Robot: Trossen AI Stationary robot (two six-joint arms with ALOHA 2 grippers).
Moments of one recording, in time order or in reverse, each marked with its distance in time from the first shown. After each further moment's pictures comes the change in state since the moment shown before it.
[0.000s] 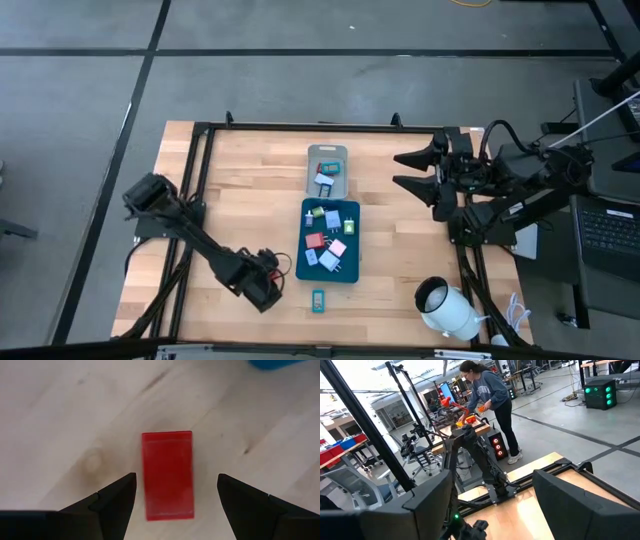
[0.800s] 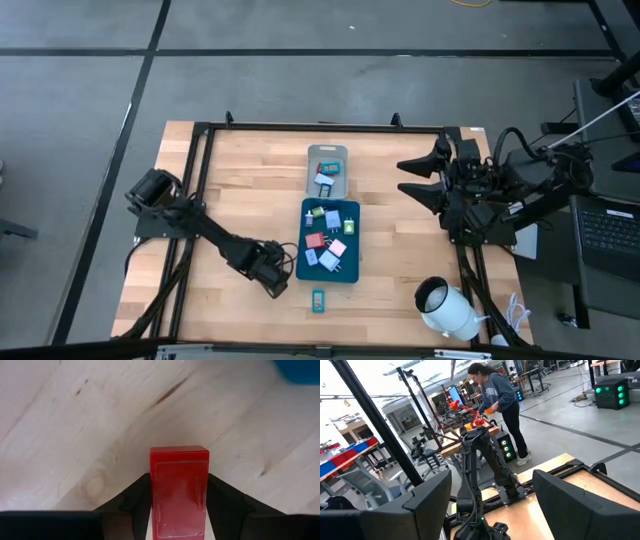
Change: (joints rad) left arm 0.149 0.044 -0.059 0.077 0.137 0.106; right arm 0.076 0.000 0.000 0.032 0.041 0.008
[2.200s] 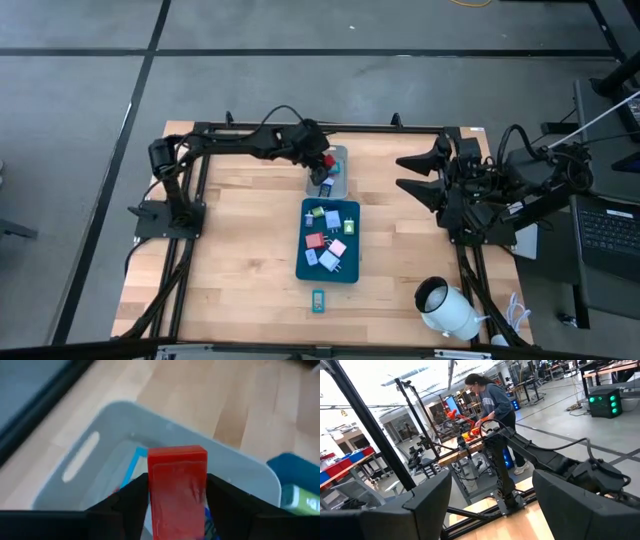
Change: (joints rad) left arm 0.917 -0.009 0.274 0.350 0.203 1.215; right arm 0.004 0.014 0.000 0.066 0.042 -0.024
